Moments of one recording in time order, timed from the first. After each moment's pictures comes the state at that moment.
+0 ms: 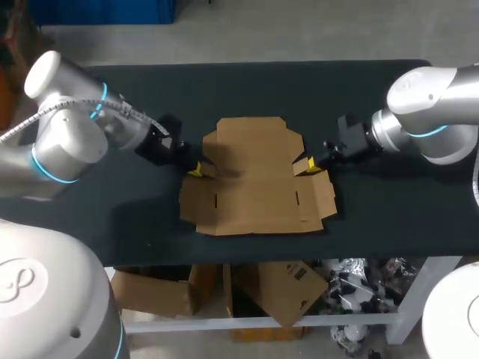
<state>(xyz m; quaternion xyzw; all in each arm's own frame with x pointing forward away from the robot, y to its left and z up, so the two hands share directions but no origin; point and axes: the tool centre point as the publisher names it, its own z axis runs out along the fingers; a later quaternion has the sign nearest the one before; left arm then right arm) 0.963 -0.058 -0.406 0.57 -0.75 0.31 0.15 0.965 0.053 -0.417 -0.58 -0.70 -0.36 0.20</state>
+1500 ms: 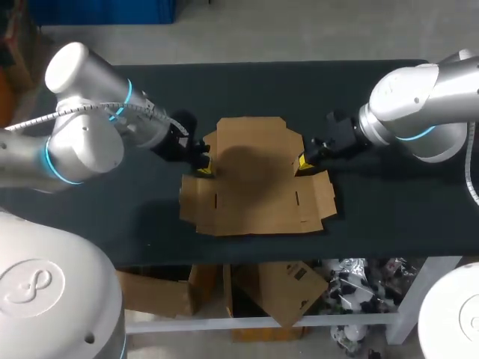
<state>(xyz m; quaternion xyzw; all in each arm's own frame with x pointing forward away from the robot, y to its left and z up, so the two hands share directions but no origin) 0.957 -0.081 -0.391 0.57 -0.76 0.29 0.08 0.960 0.073 -0.400 -0.58 -0.72 -0.34 0.17</state>
